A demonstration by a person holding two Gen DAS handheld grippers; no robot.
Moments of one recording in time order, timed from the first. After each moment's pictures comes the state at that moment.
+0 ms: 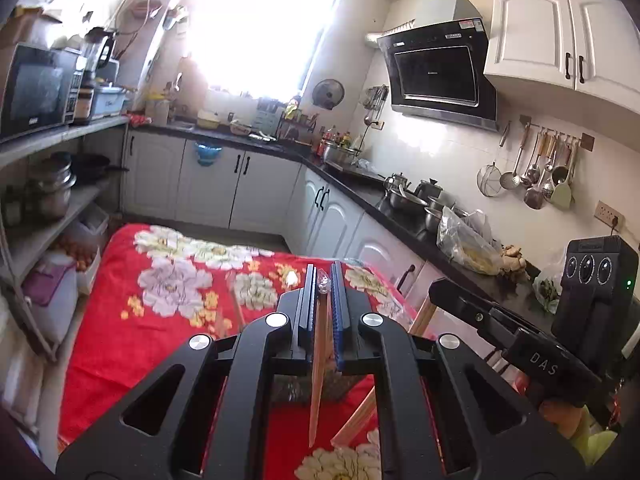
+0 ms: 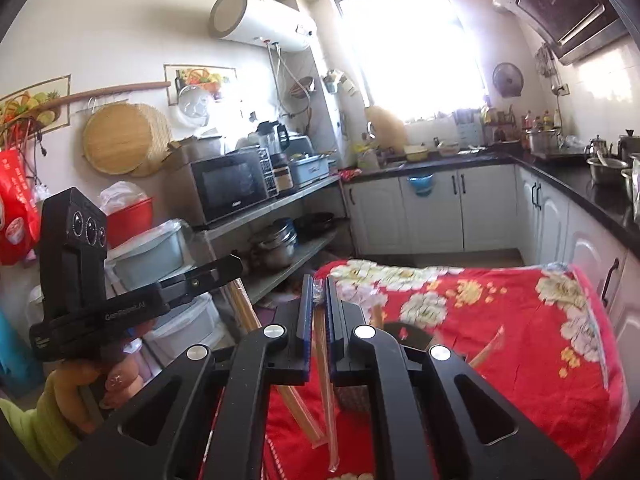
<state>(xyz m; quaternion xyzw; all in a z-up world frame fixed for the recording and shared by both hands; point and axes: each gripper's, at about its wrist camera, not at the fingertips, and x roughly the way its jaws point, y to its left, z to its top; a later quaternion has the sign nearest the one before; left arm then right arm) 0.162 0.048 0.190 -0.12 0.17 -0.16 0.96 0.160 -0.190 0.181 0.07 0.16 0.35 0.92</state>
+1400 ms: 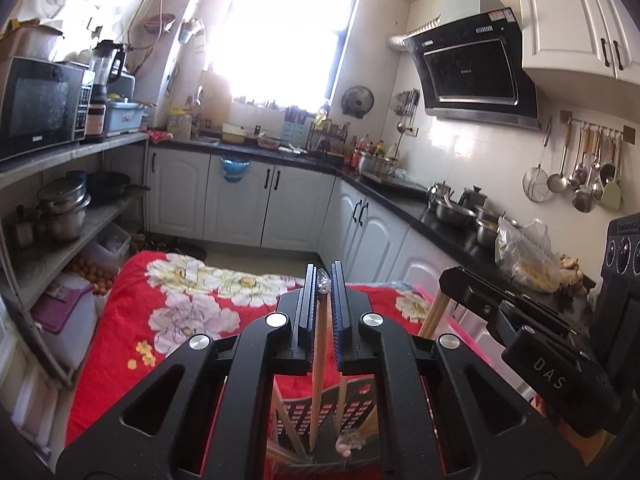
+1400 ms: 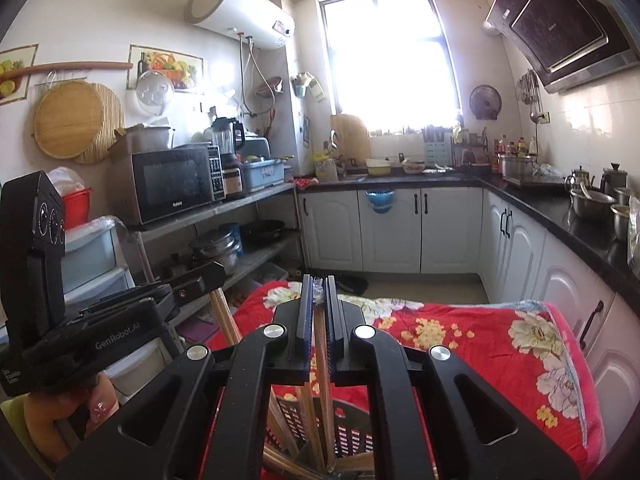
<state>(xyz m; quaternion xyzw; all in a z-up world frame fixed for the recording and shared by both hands) 0.264 0.047 0.162 -0.10 0.16 -0.09 0.98 0.270 -0.152 0.154 0.02 0.15 0.28 0.95</state>
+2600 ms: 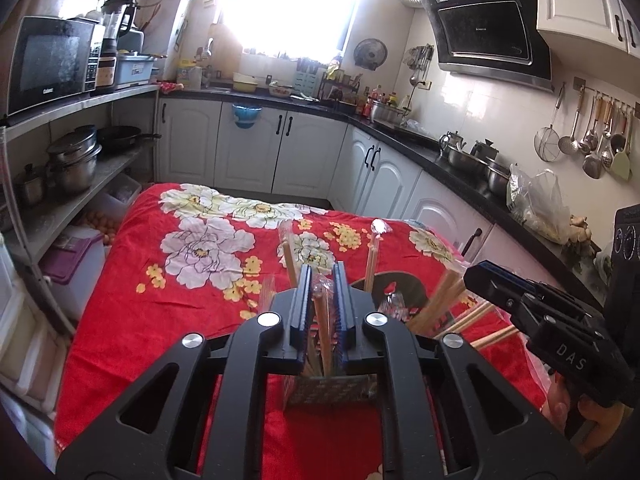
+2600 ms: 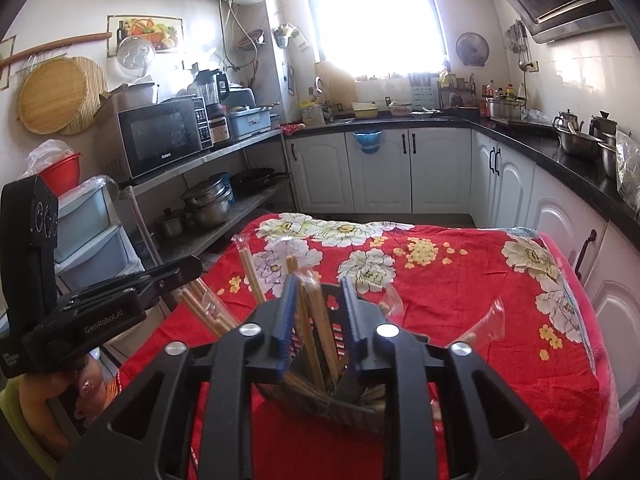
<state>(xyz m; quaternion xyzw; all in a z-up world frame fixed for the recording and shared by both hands) 0.237 0.055 0.107 -0.10 0.25 -0.08 0.96 0.240 -0.165 0.098 0.01 0.24 0.26 0.93</state>
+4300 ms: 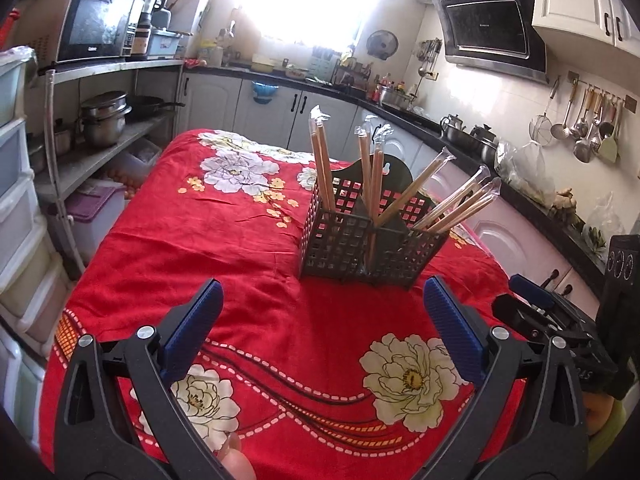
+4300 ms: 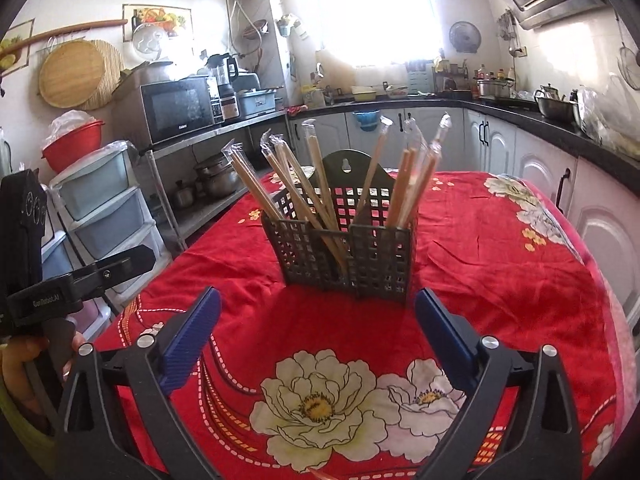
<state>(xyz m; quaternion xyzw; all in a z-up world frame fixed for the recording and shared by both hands) 0.093 0.067 0.044 -0.12 0.26 -0.07 0.95 0.107 -0.201 0.025 0.02 0.25 0.26 0.93</state>
